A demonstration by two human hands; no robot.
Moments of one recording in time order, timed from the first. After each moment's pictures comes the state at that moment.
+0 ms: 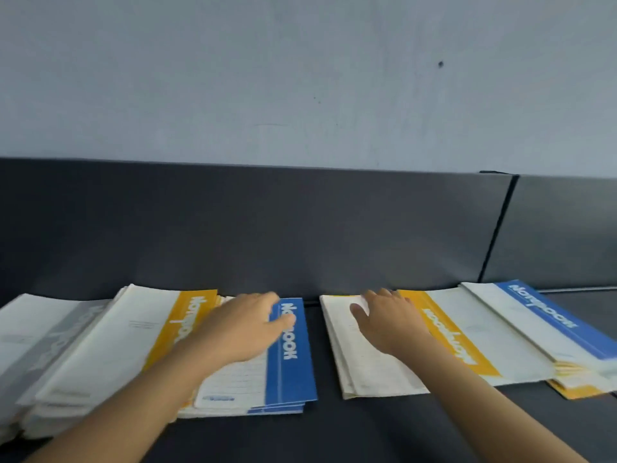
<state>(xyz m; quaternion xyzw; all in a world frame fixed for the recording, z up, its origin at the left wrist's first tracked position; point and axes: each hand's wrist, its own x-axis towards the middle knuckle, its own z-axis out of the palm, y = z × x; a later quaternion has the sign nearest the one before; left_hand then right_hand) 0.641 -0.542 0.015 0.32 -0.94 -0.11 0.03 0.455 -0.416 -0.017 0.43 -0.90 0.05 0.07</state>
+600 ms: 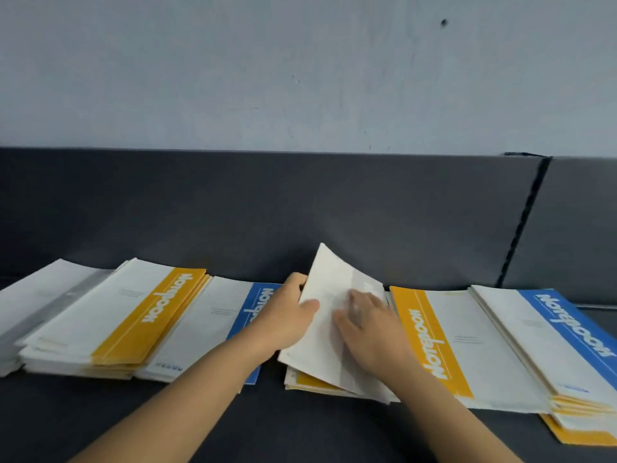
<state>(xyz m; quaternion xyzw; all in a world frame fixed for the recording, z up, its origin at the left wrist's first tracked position) 0.544 -0.473 -0.008 0.38 -0.79 -0.43 0.20 0.423 -0.379 -0.037 0.48 -0.83 0.29 -0.06</state>
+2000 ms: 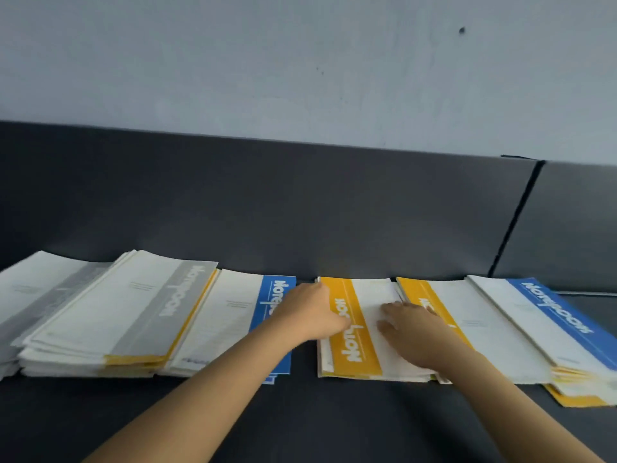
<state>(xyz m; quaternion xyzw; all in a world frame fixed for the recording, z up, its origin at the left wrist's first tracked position) 0.553 -0.488 -0.014 0.33 -0.91 -0.25 0.06 0.417 -0.366 -0.031 0.47 -0.88 -0.01 -0.05</state>
